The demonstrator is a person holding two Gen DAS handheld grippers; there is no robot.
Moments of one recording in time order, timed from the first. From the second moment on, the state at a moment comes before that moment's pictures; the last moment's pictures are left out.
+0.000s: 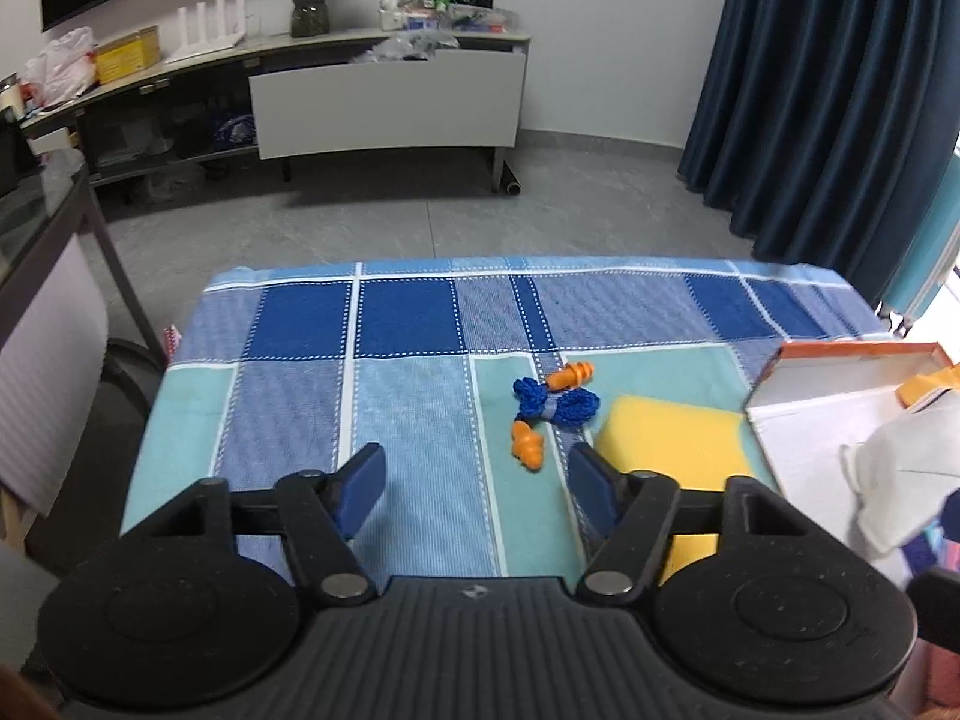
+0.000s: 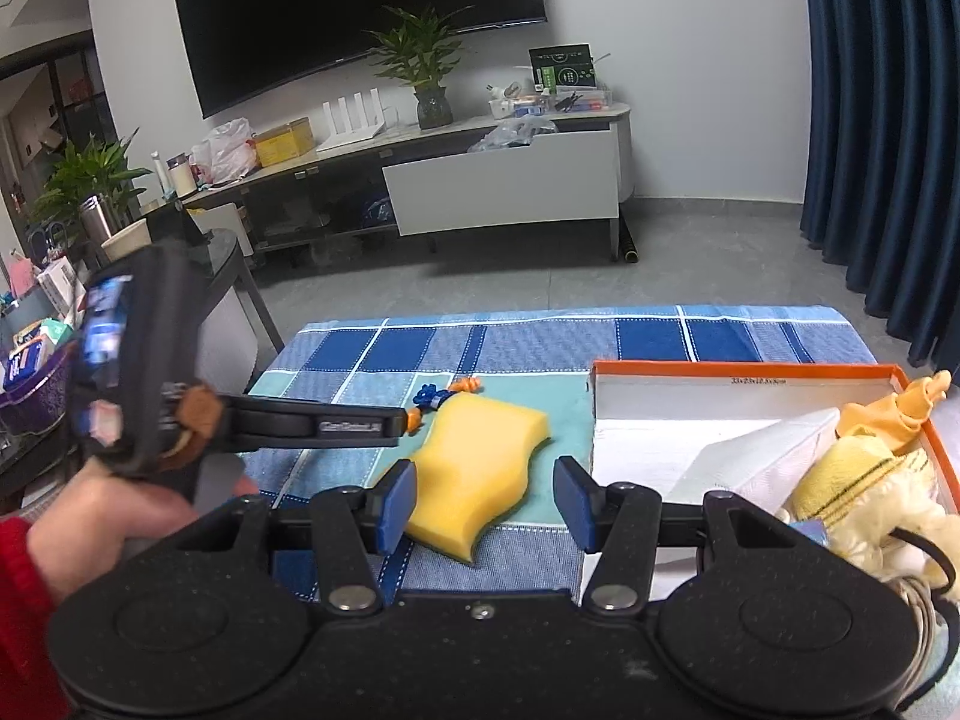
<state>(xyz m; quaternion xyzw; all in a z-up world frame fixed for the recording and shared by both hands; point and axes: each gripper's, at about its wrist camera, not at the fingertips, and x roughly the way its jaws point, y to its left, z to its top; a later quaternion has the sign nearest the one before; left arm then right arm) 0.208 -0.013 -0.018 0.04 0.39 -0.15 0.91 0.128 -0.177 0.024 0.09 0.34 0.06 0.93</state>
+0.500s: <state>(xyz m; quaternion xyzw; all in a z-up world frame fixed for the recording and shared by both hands) 0.217 -0.017 -0.029 0.03 0.38 -0.19 0.90 0.142 -0.179 0.013 0.10 0.34 0.06 0.93</state>
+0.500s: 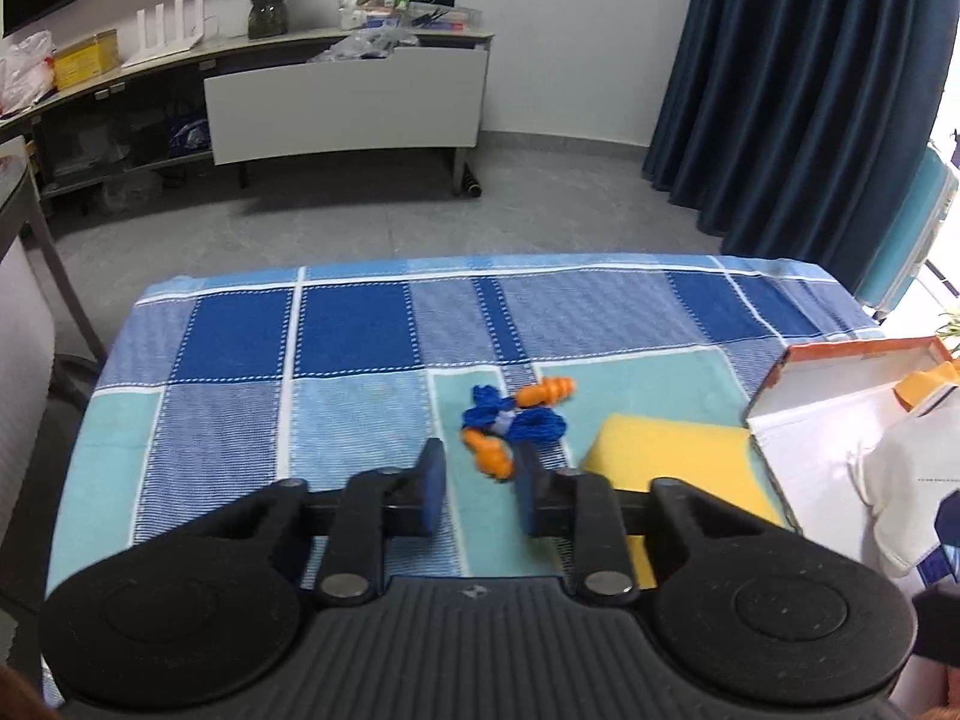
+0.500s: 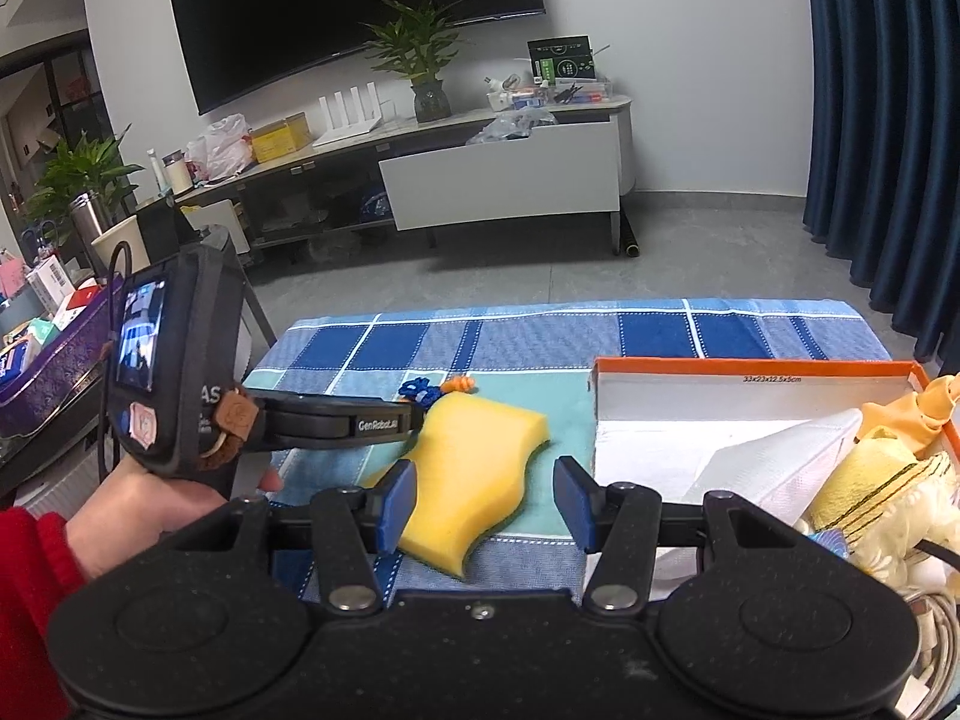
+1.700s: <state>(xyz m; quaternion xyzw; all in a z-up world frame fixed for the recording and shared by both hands) 0.154 0.046 0.026 -0.02 0.29 -0.14 0.95 0.206 -0.142 -0.015 0.19 0.41 -0.04 0.89</state>
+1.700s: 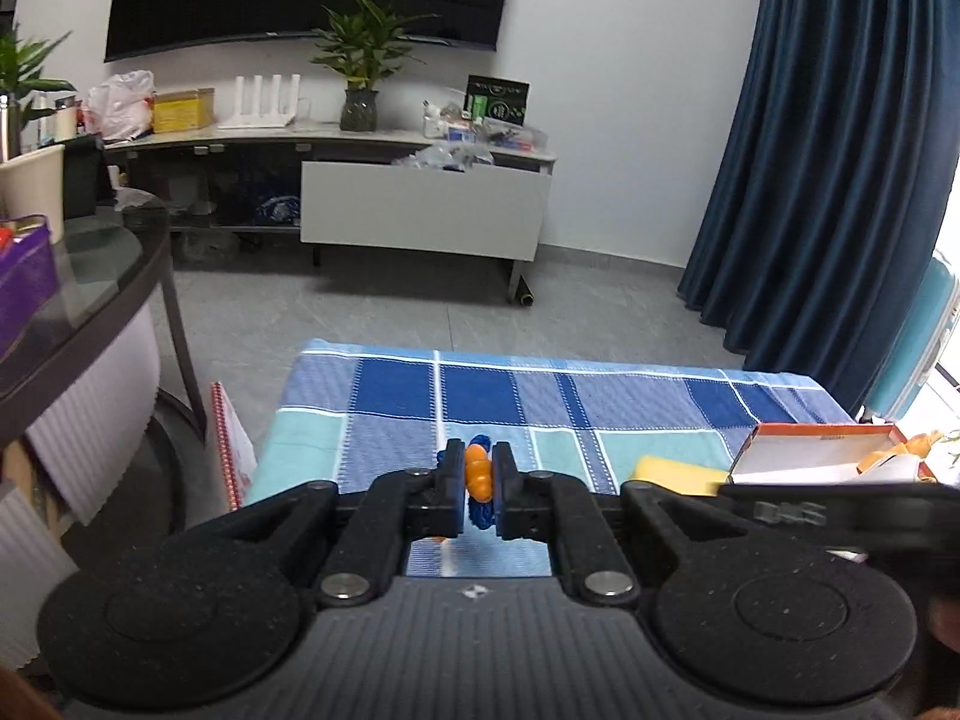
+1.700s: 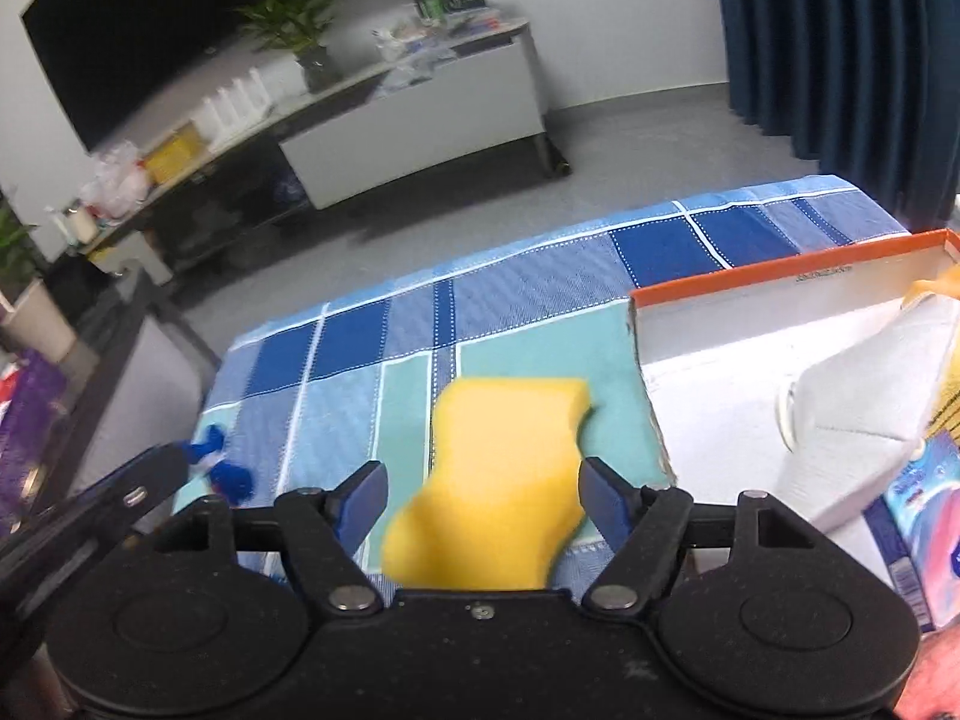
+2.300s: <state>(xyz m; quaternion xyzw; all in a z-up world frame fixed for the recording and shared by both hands) 0.117 0.034 0.053 -0.03 0.27 -0.15 0.95 0.150 -0.150 0.025 0.09 0.36 0.02 0.93</state>
